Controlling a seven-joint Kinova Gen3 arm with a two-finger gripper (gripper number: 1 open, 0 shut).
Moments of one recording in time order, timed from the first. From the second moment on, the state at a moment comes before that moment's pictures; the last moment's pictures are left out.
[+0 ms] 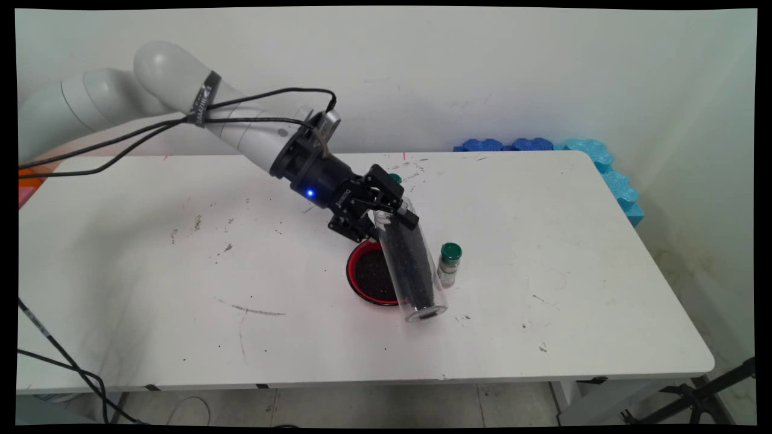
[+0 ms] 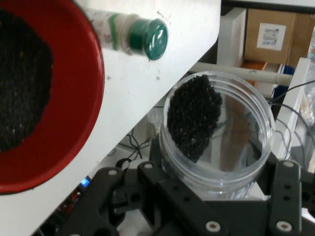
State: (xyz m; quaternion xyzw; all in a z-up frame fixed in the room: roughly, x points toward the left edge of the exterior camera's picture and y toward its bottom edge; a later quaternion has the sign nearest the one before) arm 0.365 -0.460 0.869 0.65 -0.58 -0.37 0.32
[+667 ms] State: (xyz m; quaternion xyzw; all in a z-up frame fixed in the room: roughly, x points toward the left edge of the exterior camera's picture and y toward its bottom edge) arm 0.368 -0.461 0.920 0.52 -0.70 -0.28 0.40
